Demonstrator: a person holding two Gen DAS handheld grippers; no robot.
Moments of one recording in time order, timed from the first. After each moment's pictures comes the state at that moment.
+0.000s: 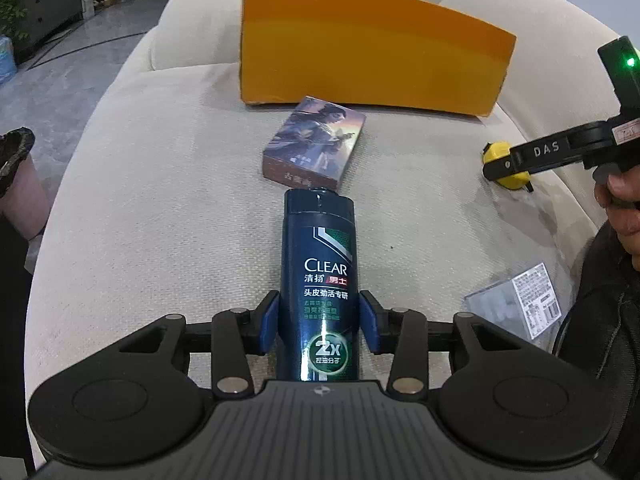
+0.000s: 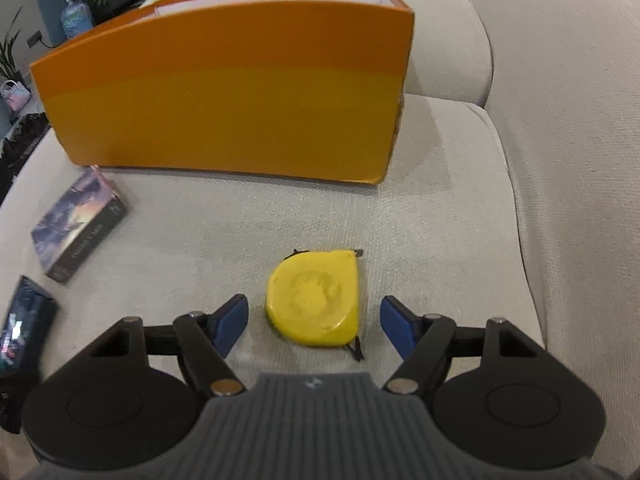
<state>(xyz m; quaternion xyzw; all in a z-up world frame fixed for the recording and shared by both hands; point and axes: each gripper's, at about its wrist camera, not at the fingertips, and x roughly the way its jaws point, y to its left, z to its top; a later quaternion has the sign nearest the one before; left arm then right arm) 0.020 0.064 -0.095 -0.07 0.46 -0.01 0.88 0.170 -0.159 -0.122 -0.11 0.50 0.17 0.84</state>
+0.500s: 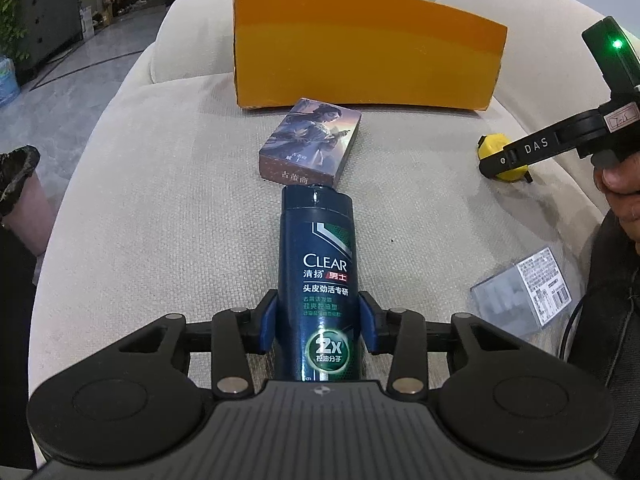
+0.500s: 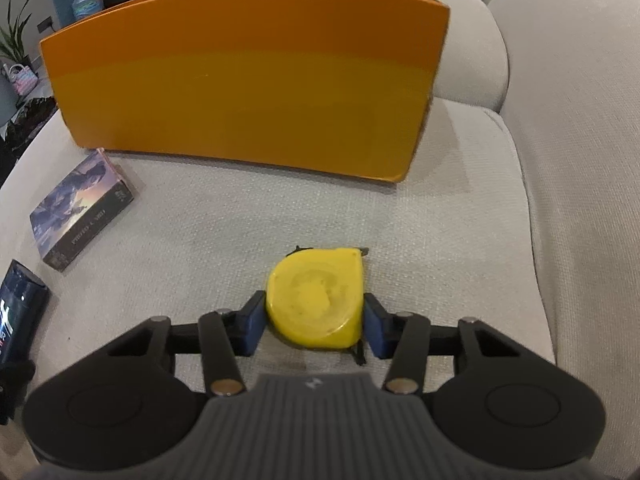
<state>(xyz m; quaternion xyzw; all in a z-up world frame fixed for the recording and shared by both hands) 0.013 0.054 -0.097 -0.04 0.45 0.00 0.89 0.163 -0.150 -0.128 -0.14 0.49 0.18 0.84</state>
